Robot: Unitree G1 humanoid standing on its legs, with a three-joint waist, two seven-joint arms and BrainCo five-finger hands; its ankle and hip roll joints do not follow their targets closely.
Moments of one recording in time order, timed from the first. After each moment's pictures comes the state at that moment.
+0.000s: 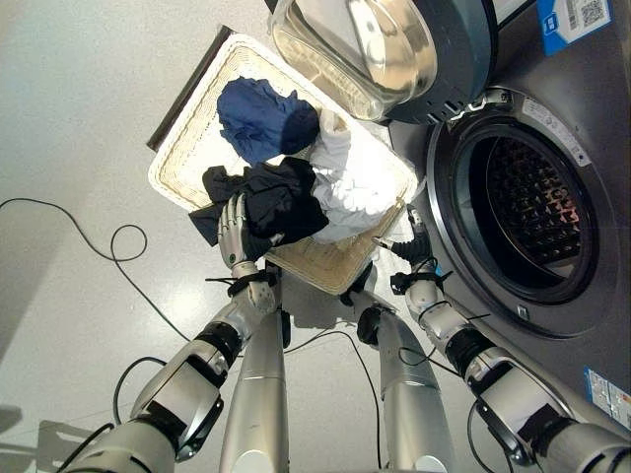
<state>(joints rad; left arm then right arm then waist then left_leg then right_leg) -0.70 0.29 -0.57 0.96 0.18 -0.10 0.98 -0.66 -0.26 0.48 0.95 0.18 -0.34 -0.60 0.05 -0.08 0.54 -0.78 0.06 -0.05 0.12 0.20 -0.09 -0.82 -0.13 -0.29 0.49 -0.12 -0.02</state>
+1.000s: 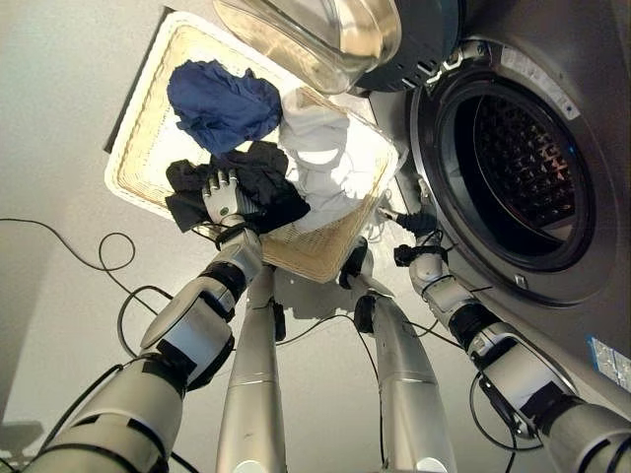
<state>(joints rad) -1.08 0.33 -0.68 1.20 0.13 0.35 0.73 -0.81 -0.32 0.49 0.87 0.23 -0.38 -0.65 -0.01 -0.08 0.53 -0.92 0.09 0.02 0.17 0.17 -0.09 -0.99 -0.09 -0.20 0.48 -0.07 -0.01</state>
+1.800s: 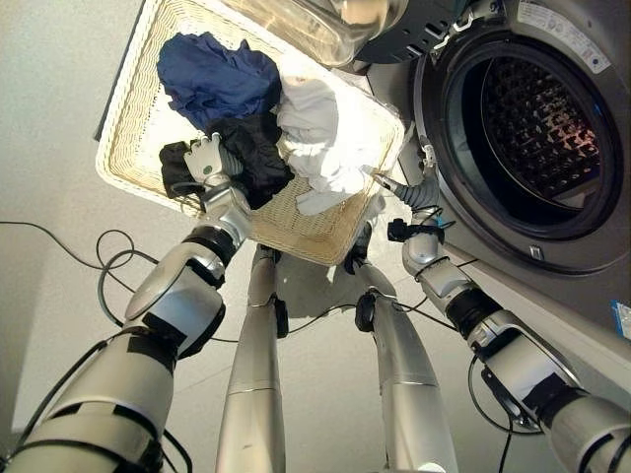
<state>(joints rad) -1.22 0.41 -0.69 1.20 0.09 0.29 0.62 -0.82 -0.32 0.51 0.75 0.26 -0.39 -0.73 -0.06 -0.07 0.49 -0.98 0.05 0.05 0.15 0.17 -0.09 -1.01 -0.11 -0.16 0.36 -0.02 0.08</state>
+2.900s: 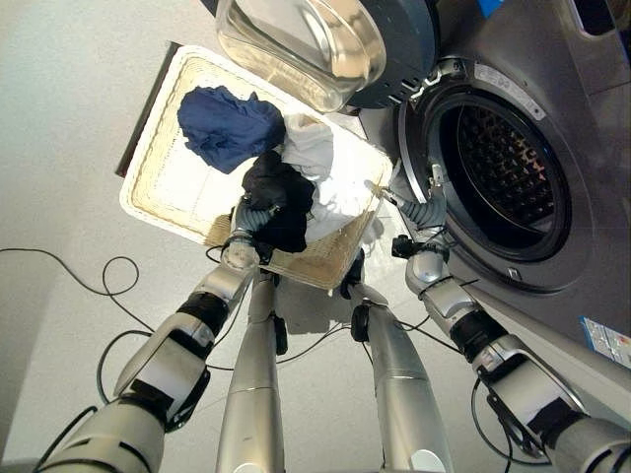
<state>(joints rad) -0.70 0.36 -0.47 0.72 -0.32 -0.17 0.37 -0.64 -0.32 0.43 0.59 0.19 -0.35 -0.75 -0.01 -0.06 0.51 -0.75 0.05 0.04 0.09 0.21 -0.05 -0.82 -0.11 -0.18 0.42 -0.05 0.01</state>
